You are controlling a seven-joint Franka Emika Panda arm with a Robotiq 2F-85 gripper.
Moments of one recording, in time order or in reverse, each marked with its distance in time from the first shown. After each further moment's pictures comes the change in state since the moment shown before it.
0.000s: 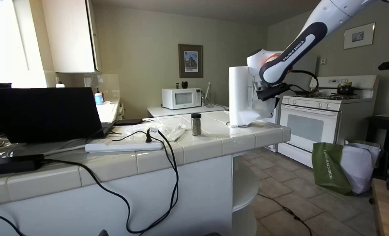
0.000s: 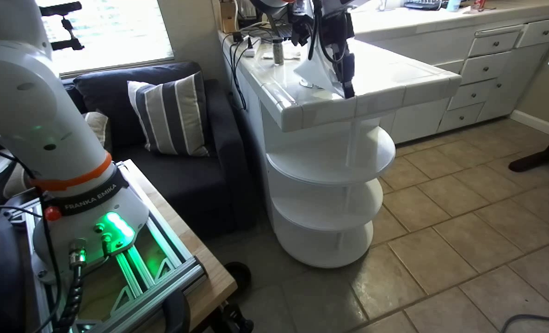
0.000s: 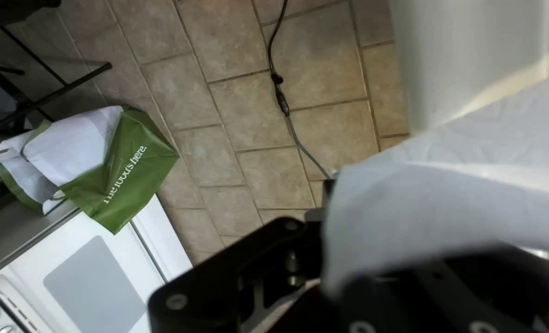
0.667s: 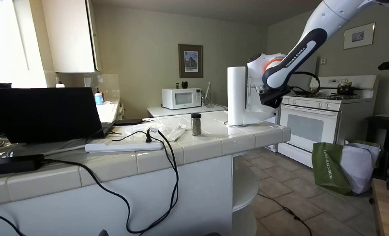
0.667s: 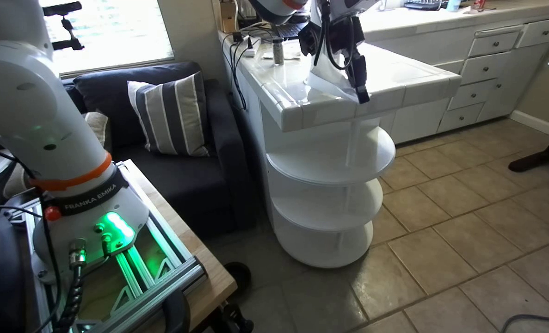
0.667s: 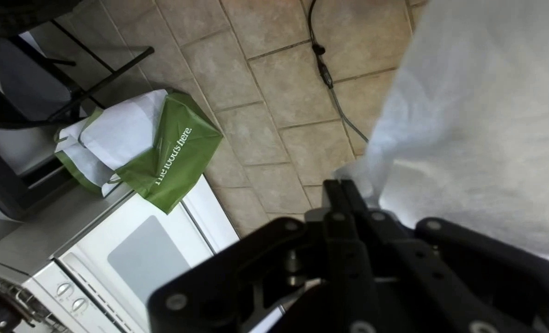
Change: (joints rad) arm -0.001 0.034 -0.034 0.014 -0.139 0.001 0.143
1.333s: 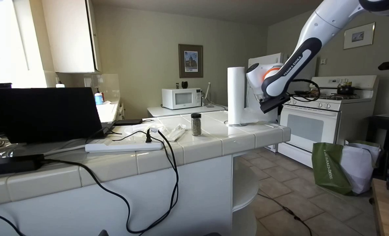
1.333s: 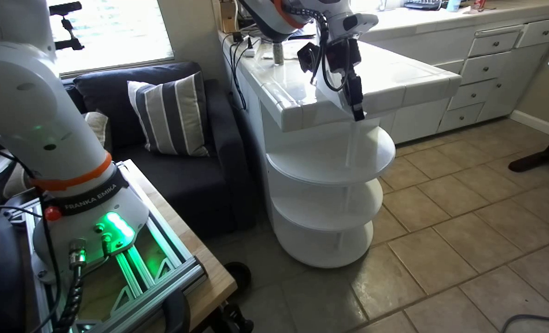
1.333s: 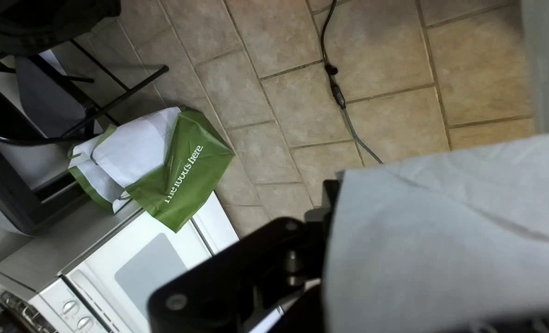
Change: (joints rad) arm 0.000 0.073 -0.004 0.000 -0.005 0.000 0.036
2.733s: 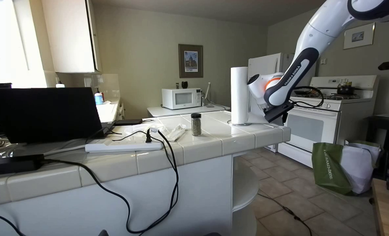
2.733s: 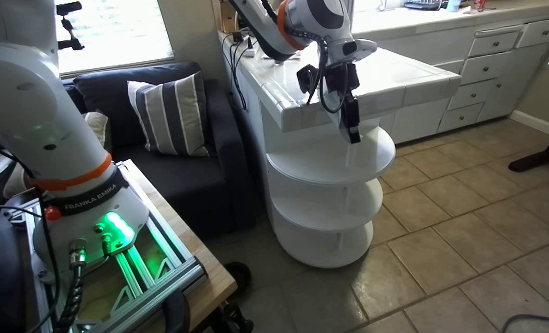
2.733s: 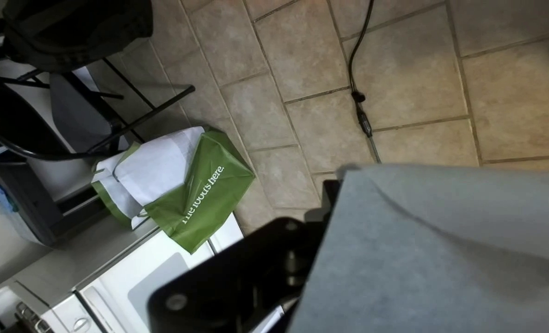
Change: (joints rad) arm 0.001 0.072 -0.028 -0.019 -0.020 -0.003 0.015
